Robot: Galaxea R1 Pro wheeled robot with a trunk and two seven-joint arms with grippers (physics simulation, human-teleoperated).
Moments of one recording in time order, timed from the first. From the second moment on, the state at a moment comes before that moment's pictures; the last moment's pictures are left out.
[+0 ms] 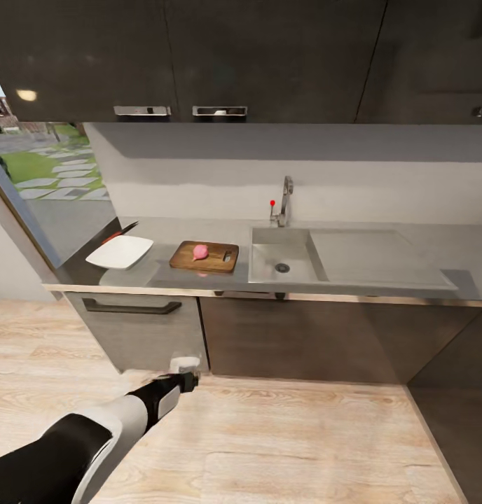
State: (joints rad) left arm -0.94 -0.10 -0.36 0.05 0.42 0.04 0.13; right arm -0.09 0.05 -0.60 -0.36 0.49 -0.38 -0.09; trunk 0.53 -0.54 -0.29
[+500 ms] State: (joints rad) left arm -0.50 0.00 -0.36 0.08 0.43 -0.80 0.12; right arm -0.15 0.04 -0.59 -0.44 0.49 -0.37 0.04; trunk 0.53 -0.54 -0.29
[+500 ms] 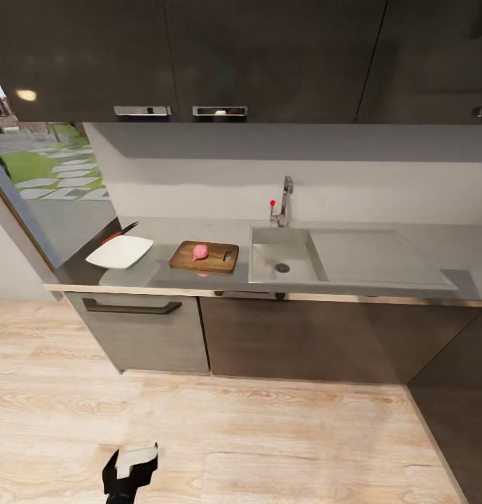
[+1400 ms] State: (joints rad) left arm -0.47 0.06 -0.37 0.08 0.43 -0.79 0.13; right arm -0.16 0.04 -0.60 -0.43 0.47 -0.39 0.04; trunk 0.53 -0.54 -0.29
